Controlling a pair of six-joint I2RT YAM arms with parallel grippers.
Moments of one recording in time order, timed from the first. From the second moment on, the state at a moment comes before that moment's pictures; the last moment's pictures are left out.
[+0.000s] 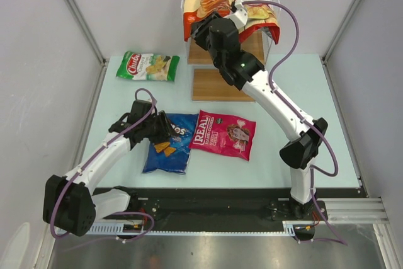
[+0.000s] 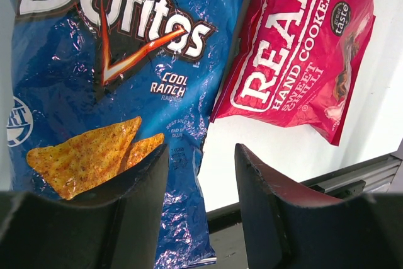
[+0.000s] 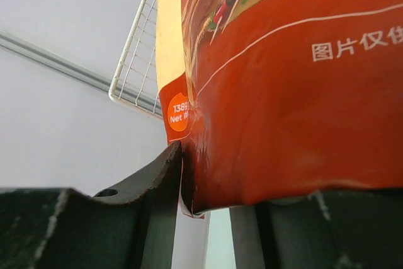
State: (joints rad) left arm -0.33 1.15 0.78 -0.53 0.21 -0.69; right arm 0.75 1.96 2.25 -0.32 0.51 0.89
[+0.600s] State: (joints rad) left arm -0.33 1.15 0.78 -0.54 0.18 -0.69; right arm 0.77 1.78 1.99 -0.34 0.37 0.99
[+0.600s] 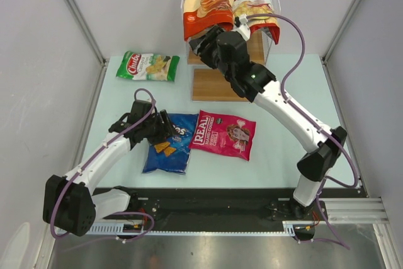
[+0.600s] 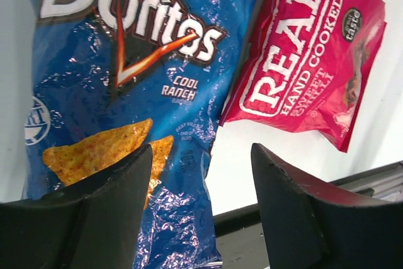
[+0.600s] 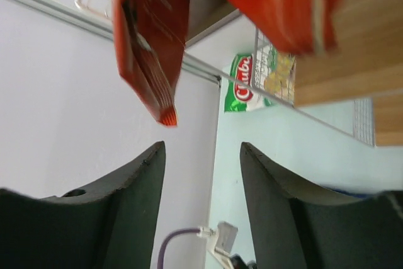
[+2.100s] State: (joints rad) left arm -0.54 1.82 1.23 -0.39 0.29 -0.53; right arm 0.76 0.93 0.95 -0.90 0.20 0.87
